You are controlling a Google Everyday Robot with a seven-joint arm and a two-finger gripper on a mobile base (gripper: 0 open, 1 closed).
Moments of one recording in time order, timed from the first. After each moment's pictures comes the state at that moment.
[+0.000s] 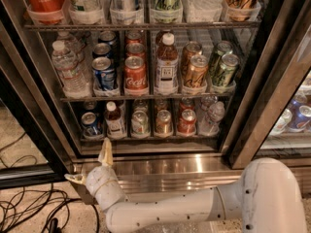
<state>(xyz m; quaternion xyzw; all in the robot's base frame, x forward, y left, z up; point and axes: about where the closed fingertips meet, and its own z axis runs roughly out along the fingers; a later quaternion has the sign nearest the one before) 0.551 0.225 0.591 -0.33 0.60 0.07 0.72</state>
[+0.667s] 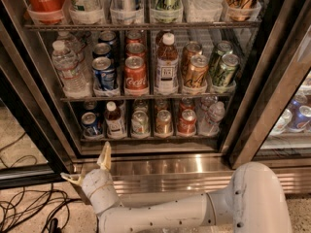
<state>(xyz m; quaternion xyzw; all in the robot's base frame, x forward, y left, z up) 0.553 0.230 0.583 -0.26 0.62 0.09 0.73</state>
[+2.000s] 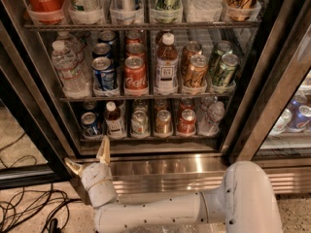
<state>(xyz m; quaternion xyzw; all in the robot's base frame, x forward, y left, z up) 0.576 0.227 0.597 -0.23 0.60 0.06 0.76</state>
